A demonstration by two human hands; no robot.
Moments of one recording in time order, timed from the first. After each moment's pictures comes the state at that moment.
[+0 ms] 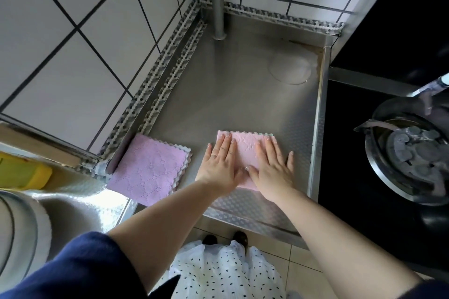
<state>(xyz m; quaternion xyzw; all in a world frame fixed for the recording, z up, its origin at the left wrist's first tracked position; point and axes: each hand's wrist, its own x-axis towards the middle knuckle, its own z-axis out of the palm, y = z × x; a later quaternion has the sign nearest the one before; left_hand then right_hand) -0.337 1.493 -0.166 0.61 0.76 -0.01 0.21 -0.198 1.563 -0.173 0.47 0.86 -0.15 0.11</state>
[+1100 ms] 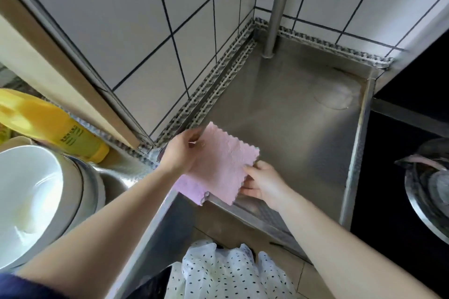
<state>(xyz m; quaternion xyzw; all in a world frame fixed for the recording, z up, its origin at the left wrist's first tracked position) -0.460 1.418 -0.098 0.32 0.86 0.30 0.24 -0.282 1.511 -0.107 0.52 0.44 -0.74 -0.02</state>
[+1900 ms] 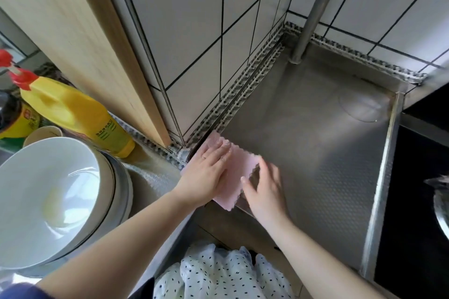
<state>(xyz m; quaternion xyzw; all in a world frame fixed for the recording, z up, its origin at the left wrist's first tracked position) -0.470 1.359 -0.128 0.61 0.78 0.12 0.09 -0.320 1.449 -0.125 0.44 0.82 -0.35 -0.08</state>
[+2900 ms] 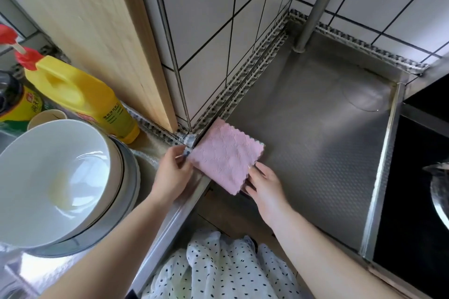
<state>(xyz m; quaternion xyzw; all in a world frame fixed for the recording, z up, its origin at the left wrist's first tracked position) -0.477 1.302 -0.121 0.15 0.86 0.42 0.27 -0.326 1.424 -0.125 0.52 0.40 -0.74 -0.13</state>
